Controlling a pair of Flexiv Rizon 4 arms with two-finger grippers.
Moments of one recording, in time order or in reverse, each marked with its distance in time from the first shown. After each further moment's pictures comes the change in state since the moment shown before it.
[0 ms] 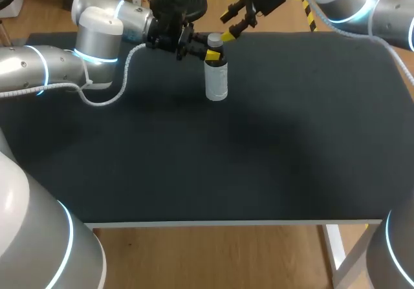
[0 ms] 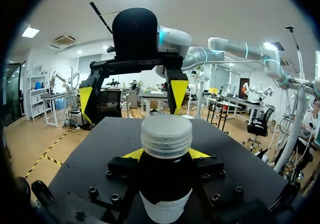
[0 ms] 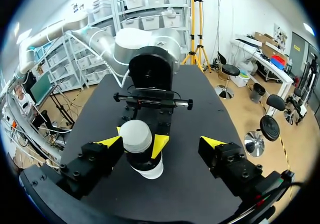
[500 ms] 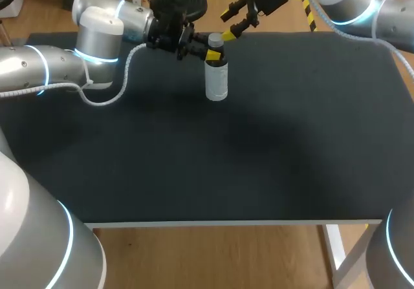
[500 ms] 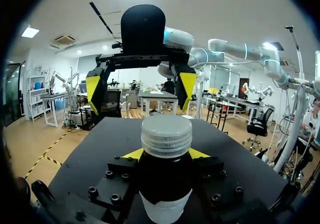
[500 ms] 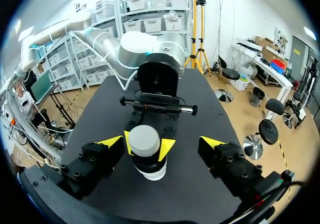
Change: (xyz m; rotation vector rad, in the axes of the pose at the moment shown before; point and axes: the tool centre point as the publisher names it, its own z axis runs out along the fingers) left arm 0.000 -0.001 0.001 0.000 0.002 0.001; right arm 0.012 0.007 -0.007 -0.017 -0.009 -0.023
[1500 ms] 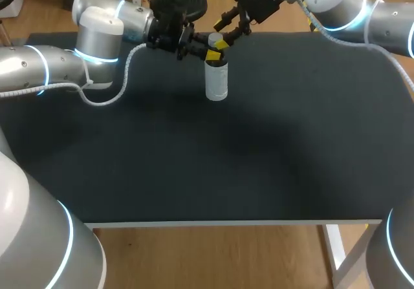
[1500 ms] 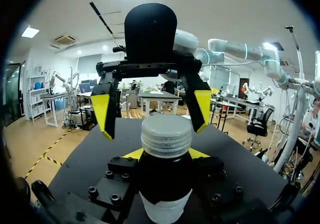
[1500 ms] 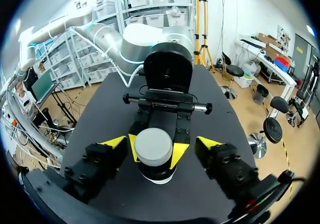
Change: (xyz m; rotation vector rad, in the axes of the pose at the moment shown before) left arm 0.000 0.000 0.000 0.000 0.000 0.000; right arm 0.012 -0.004 0.025 0.032 0.026 0.001
